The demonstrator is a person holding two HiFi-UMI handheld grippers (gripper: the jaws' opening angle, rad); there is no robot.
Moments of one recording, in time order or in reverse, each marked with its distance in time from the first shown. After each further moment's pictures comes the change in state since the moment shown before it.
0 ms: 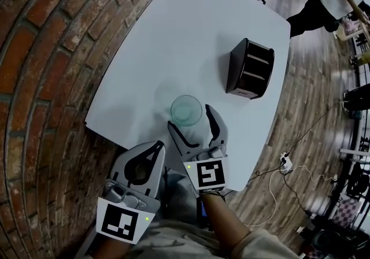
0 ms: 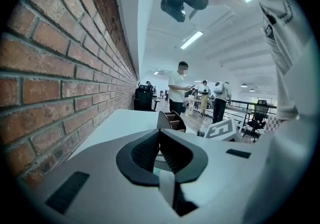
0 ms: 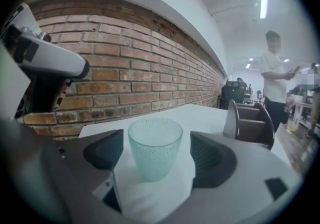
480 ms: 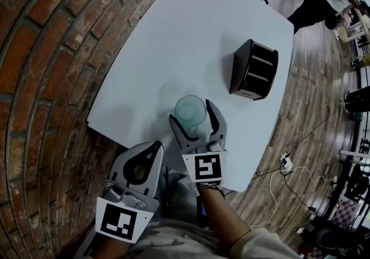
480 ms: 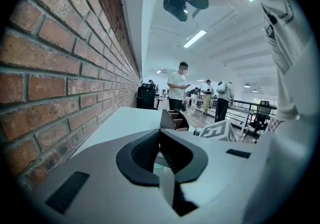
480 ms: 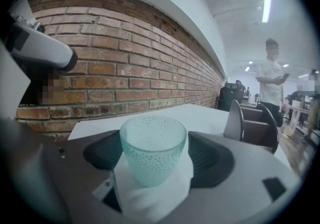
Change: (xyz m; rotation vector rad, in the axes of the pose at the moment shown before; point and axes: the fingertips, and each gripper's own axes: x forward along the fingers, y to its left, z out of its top) left arm -0.005 0.012 -0.006 -0.027 0.019 0.029; right arm 0.019 -0.002 -0.004 -0.023 0.014 -0.030
